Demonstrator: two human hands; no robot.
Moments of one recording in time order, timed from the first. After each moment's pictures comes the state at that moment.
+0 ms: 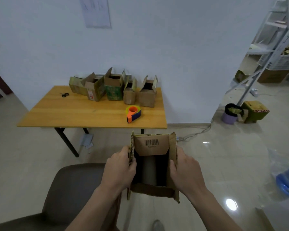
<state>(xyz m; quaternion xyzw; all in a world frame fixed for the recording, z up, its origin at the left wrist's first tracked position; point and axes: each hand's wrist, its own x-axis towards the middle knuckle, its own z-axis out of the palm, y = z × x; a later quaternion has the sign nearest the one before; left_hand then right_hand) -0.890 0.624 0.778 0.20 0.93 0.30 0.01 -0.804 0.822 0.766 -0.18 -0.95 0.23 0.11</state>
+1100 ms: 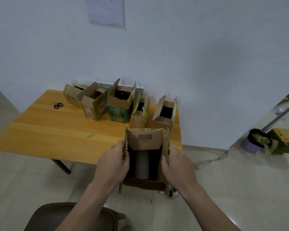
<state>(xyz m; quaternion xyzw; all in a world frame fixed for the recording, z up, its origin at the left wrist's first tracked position) -1.271 0.701 0.754 0.16 0.94 0.29 -0.04 -1.201 0.905 0.767 -0.12 -0.96 0.25 0.08</state>
